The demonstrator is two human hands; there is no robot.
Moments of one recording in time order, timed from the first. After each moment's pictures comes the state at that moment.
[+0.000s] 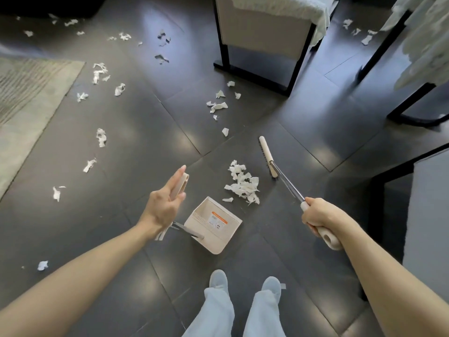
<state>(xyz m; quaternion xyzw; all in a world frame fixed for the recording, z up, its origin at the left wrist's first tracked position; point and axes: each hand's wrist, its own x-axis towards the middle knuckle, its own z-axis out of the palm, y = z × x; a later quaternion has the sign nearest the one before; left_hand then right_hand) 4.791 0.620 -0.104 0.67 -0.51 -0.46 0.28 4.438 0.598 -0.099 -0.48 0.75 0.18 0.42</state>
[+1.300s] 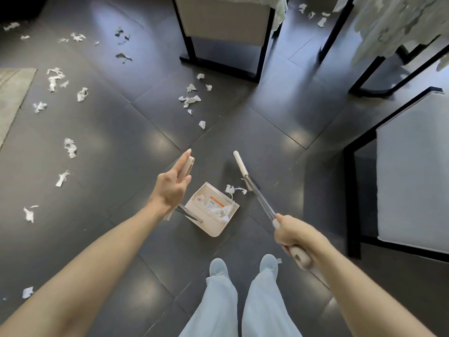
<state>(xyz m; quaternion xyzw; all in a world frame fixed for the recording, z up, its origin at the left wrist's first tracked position) 4.766 0.605 -0.107 0.61 -0.56 -0.48 0.28 4.499 0.698 -0.087 -0.49 0.71 0.26 0.43</state>
